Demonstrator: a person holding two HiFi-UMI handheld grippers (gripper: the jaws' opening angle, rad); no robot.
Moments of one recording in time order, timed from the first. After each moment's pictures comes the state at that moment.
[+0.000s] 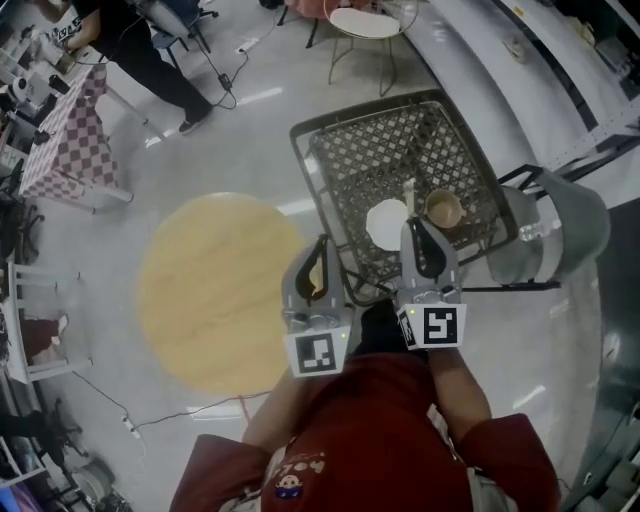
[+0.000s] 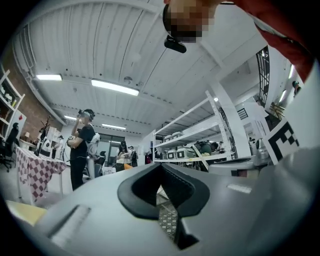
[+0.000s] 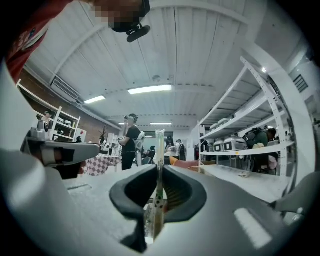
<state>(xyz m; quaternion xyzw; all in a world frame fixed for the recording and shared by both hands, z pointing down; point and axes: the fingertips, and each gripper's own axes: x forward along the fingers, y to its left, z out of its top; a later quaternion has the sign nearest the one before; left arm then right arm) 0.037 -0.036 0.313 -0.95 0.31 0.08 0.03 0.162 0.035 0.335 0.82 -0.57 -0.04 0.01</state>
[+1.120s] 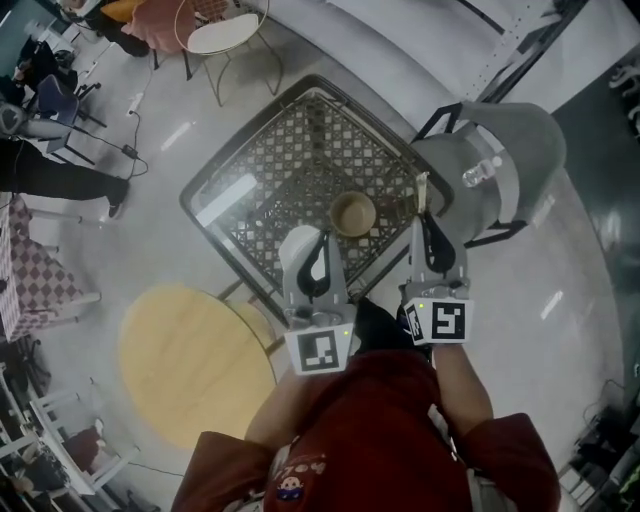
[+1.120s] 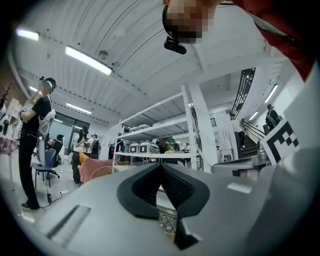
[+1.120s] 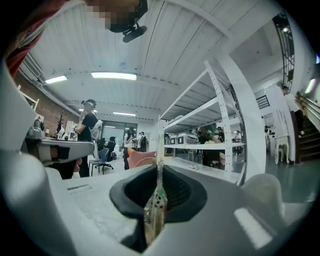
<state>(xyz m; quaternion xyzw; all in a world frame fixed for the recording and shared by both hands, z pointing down) 0.280 0.049 0.344 -0.99 0.11 0.05 -0.01 0.374 0.176 0.369 0.93 -0.37 0.00 0.03</state>
